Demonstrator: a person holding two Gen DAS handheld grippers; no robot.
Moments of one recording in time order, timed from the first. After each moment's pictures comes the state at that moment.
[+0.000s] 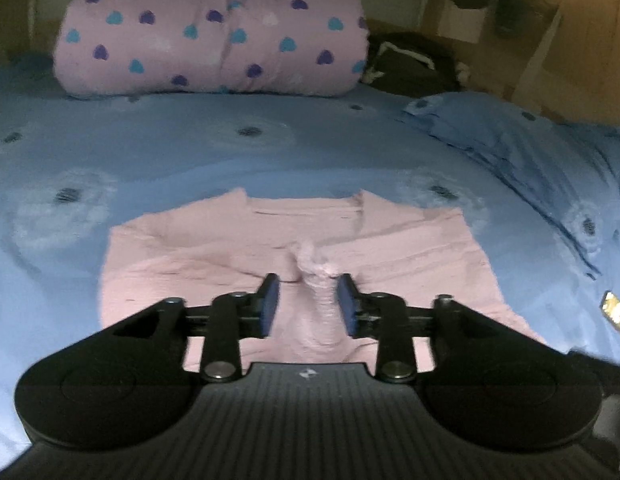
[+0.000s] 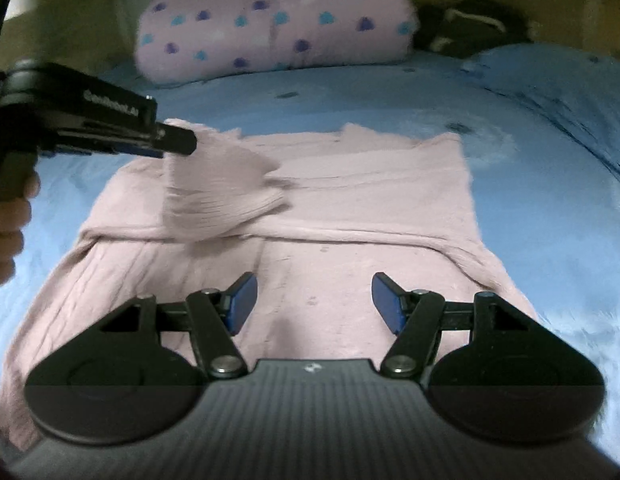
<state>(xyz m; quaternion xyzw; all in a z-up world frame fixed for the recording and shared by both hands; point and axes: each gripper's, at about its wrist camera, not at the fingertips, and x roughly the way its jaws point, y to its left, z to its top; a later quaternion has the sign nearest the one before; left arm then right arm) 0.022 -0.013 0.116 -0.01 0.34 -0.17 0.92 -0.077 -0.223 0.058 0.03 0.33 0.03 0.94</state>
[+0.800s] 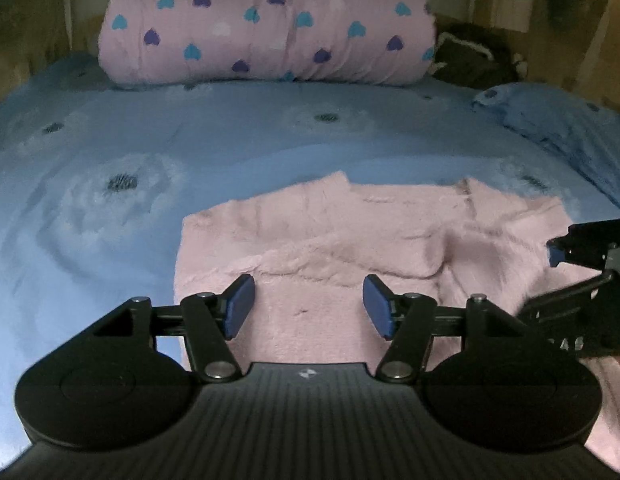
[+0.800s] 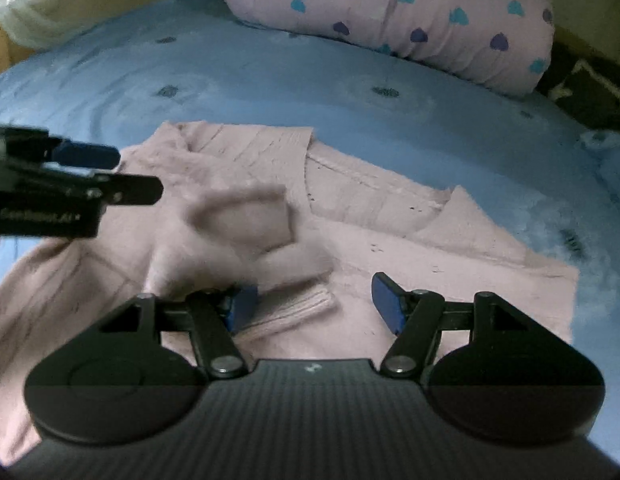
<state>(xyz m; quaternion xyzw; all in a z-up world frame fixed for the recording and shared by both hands) 0.078 0.039 0.058 0.02 0.35 -0.10 0.93 0.067 -0.180 0.056 -0.09 0.38 0.16 0.91</state>
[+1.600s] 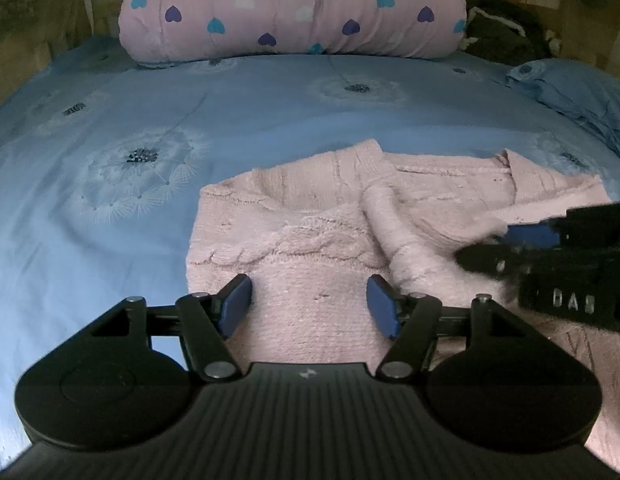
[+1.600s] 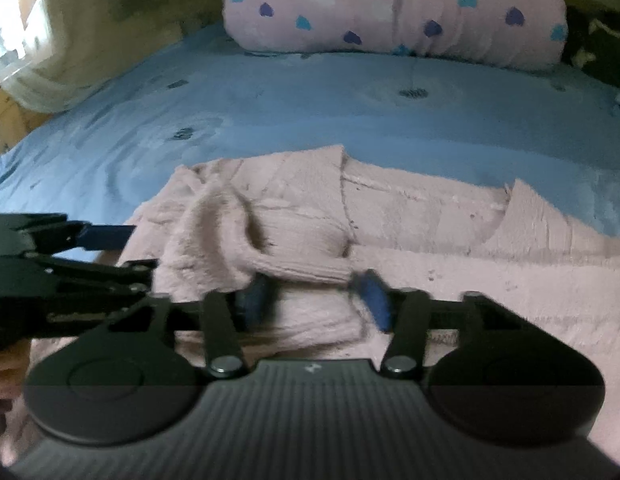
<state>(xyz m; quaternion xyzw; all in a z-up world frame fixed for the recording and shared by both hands) 0.087 0.032 0.039 0.04 0.37 -0.06 0.93 0.091 -0.170 0.039 0.00 0.35 0.20 0.91</state>
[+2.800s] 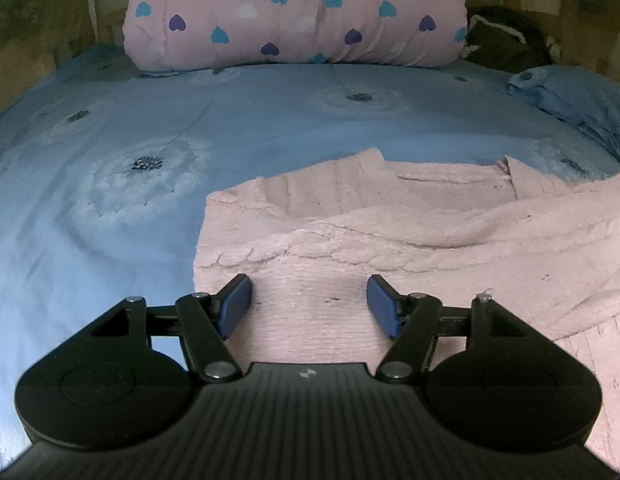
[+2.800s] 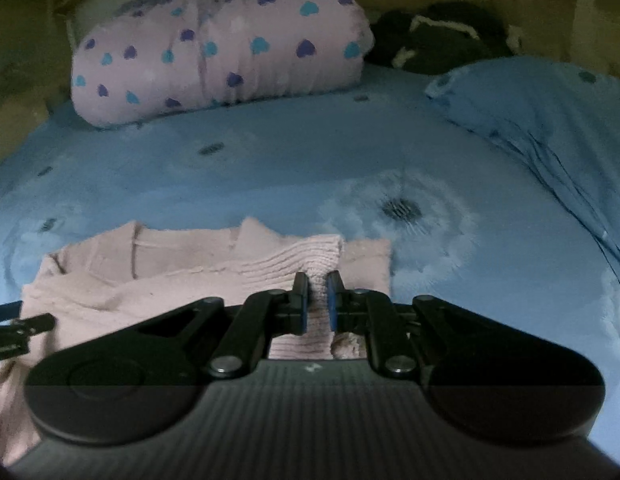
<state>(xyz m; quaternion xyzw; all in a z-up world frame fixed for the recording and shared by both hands) 0.084 0.034 0.041 0.03 0.36 -0.06 0.93 0.058 -0.328 0.088 0.06 0.34 -0.01 0.94</state>
